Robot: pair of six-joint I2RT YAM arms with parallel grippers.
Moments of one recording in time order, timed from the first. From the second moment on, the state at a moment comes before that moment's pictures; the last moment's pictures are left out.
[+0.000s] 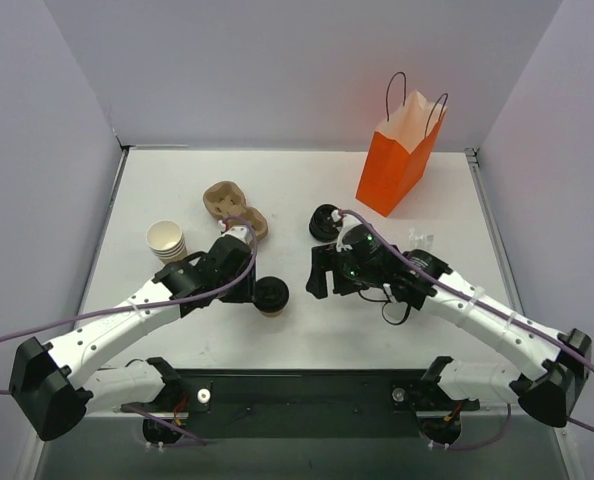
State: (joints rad) left arm -0.80 1.14 0.93 -0.72 -0.20 -0.66; right arm 0.86 1.11 1.02 -0.66 0.04 0.52
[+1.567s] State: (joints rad) left arm -0.69 1.08 0.81 -0.56 -0.08 -0.62; right arm 1.00 1.45 0.99 -0.32 -0.05 0.63
